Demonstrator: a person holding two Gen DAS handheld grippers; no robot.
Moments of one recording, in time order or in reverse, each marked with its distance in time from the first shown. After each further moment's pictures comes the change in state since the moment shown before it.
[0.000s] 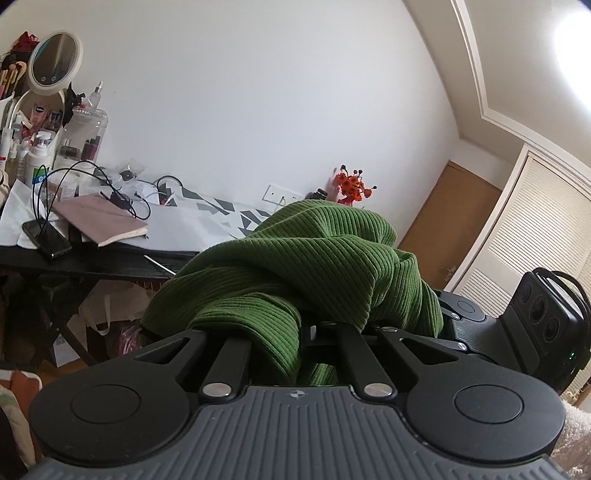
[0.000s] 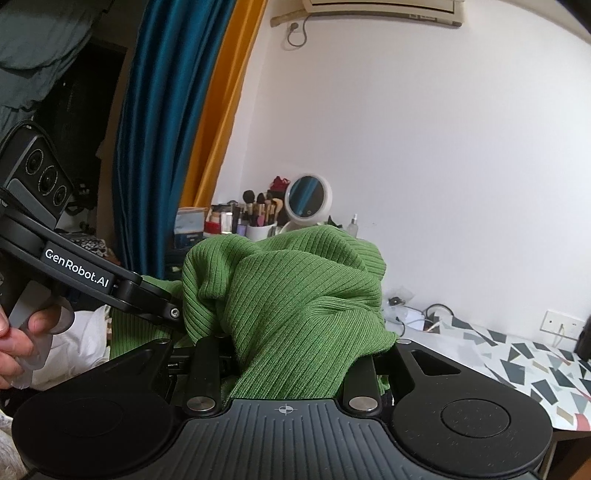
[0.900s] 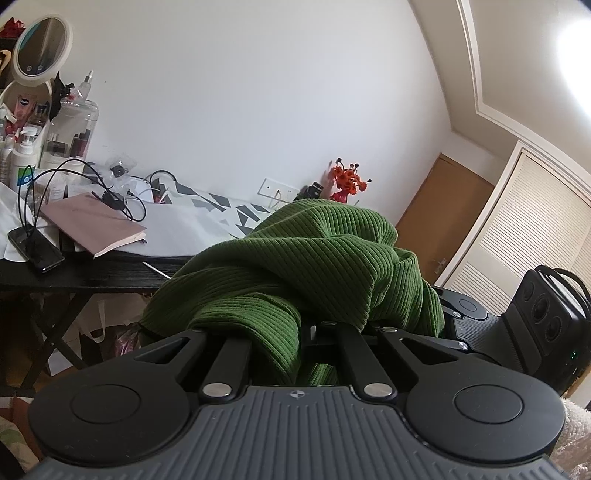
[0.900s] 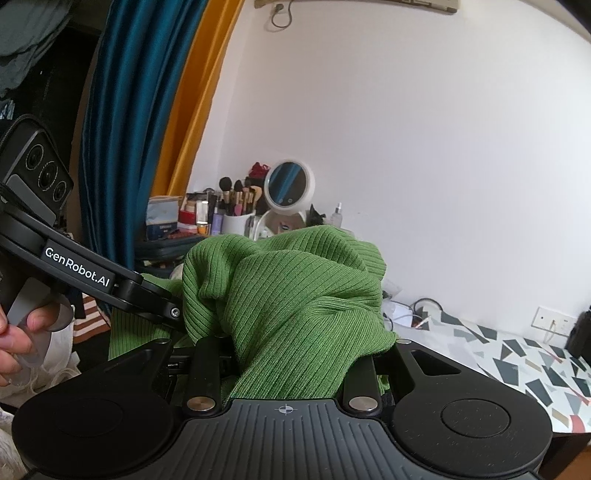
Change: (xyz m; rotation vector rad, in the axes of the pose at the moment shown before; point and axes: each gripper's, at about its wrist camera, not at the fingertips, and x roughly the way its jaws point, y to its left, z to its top) left arm 0.036 0.055 0.035 -0.003 0.046 -0.057; right arm 0.075 0.002 0.015 0.009 0.046 -0.074
